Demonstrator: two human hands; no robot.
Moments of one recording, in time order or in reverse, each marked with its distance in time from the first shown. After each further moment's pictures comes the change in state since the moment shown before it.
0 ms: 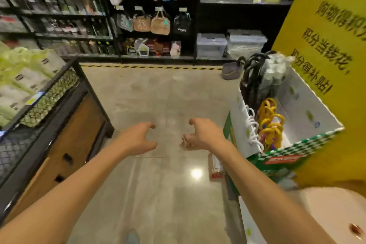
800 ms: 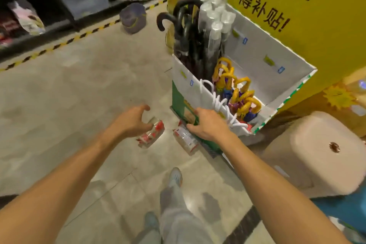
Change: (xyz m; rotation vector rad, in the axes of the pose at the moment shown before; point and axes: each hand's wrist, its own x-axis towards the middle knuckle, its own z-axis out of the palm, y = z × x) left_hand 0.441 0.100 -0.010 0.156 -0.378 0.509; right_hand 0.231 0.168 0.019 0.309 0.022 0.736
